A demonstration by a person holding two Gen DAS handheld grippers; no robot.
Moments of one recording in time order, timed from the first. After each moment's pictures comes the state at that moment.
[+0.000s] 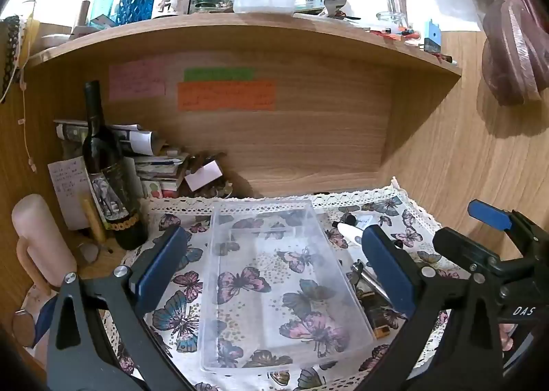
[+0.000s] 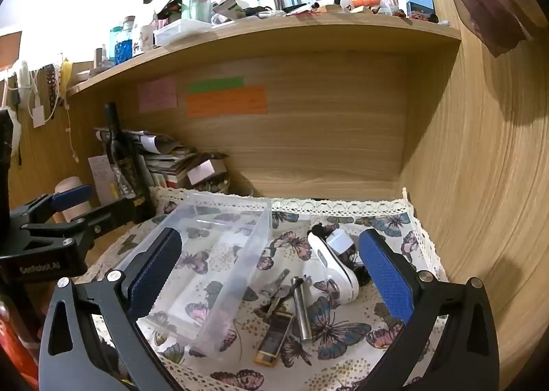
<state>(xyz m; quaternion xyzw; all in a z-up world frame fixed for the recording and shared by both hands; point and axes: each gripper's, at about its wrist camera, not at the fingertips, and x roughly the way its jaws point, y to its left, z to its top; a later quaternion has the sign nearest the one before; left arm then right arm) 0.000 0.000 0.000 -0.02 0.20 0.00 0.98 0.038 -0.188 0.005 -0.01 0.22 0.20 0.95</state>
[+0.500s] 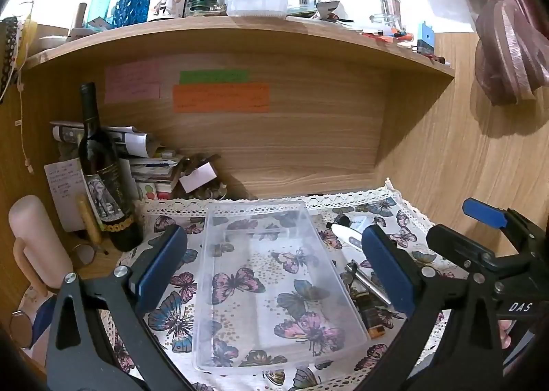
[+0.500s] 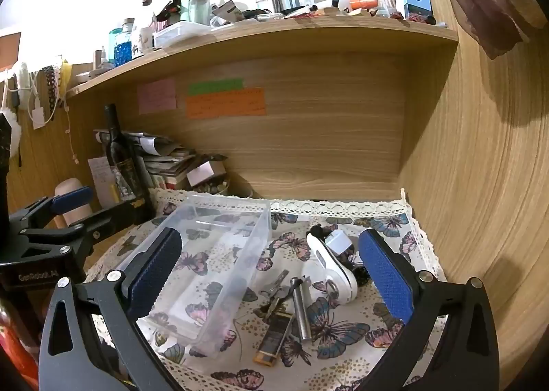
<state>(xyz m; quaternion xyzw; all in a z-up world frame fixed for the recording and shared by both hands) -0.002 -0.006 0.006 -0.03 0.20 0.00 0.98 0.037 -0.189 0.006 -0.01 0.22 0.20 0.95</state>
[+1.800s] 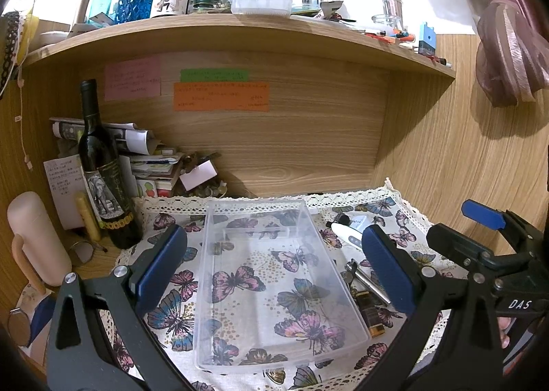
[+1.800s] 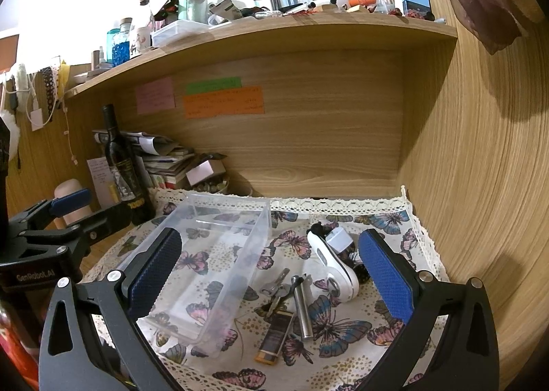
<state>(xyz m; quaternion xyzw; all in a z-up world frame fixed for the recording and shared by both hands) -0.002 -0.002 0.000 -0.03 0.20 -0.01 0.98 0.037 -0.189 0.005 -0.01 0.22 0.20 0.95</state>
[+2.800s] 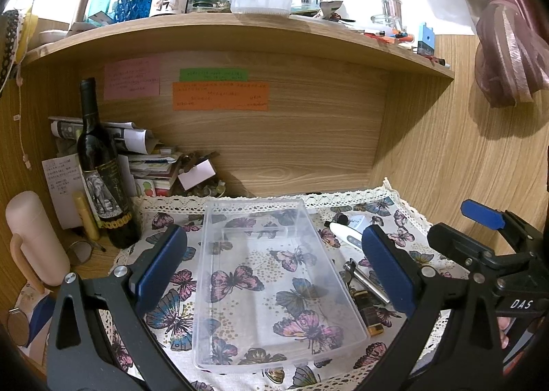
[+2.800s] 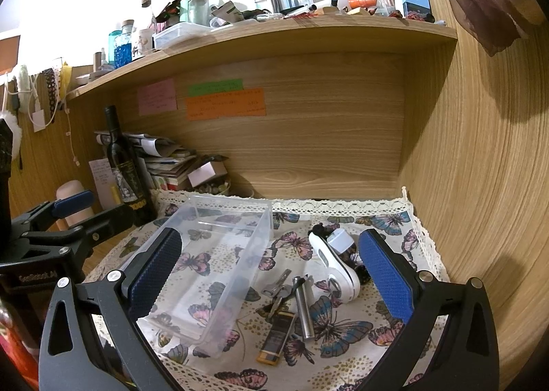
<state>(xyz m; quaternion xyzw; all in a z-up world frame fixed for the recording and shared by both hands) -0.004 -0.004 0.000 -0.04 0.20 -0.01 0.98 0.036 -0.189 0.006 0.00 0.22 0.21 0.95</state>
